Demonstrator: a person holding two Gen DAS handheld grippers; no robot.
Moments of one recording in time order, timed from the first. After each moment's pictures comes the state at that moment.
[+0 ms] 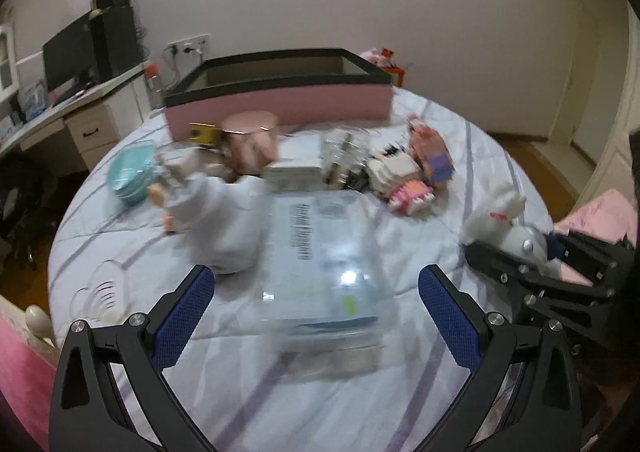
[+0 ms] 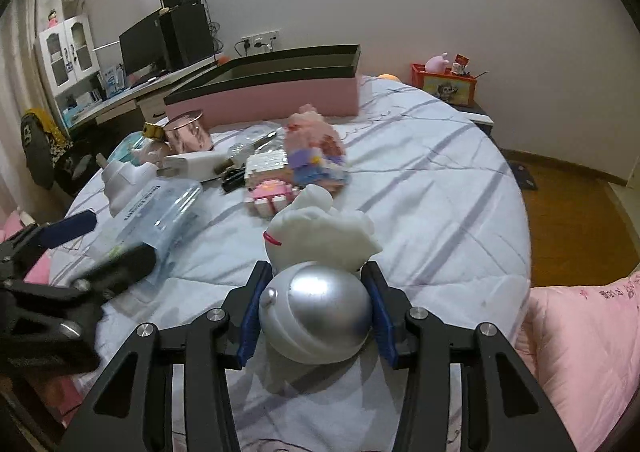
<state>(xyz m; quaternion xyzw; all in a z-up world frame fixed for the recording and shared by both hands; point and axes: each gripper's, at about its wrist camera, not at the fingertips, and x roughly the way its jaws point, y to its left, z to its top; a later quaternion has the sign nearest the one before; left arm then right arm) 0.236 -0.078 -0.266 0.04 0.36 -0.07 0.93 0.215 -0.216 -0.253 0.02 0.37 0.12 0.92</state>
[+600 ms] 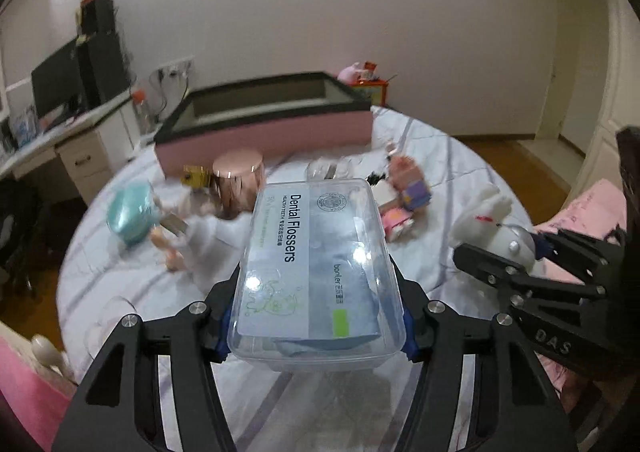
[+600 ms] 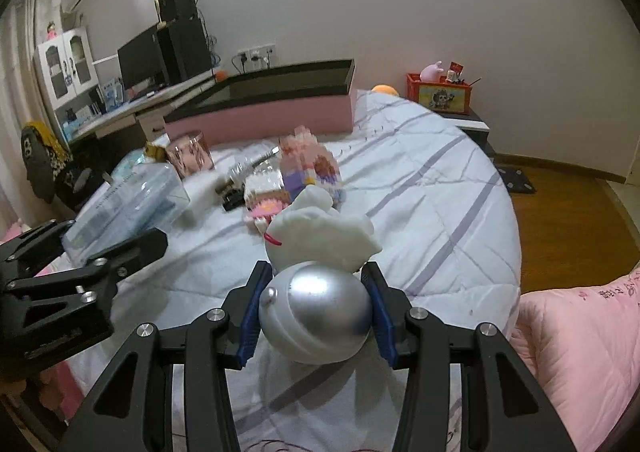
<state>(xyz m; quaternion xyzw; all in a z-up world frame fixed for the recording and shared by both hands) 0.225 -0.075 -0.234 0.05 0.32 -0.10 0.94 0.215 -0.217 -0.239 0.03 0.35 0.12 0.93</state>
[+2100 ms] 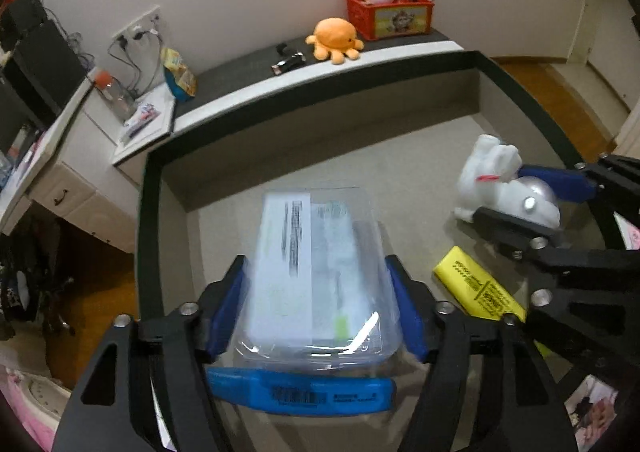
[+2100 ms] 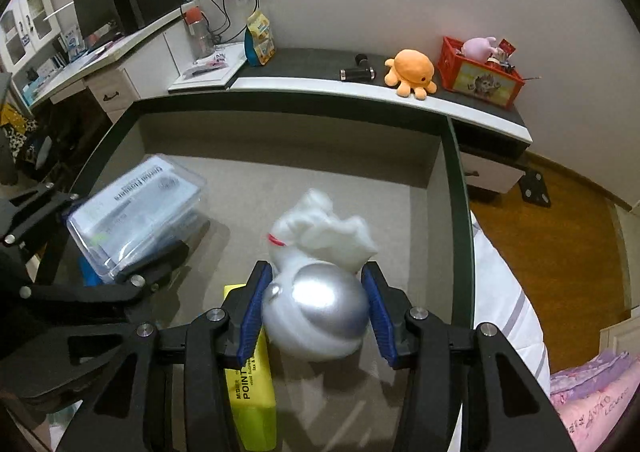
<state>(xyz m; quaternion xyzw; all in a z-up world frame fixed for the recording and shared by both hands) 0.603 -0.036 -0.236 0.14 0.48 -0.07 0.86 0.570 -0.132 -0.219 -0.03 0.50 0.11 0.86</state>
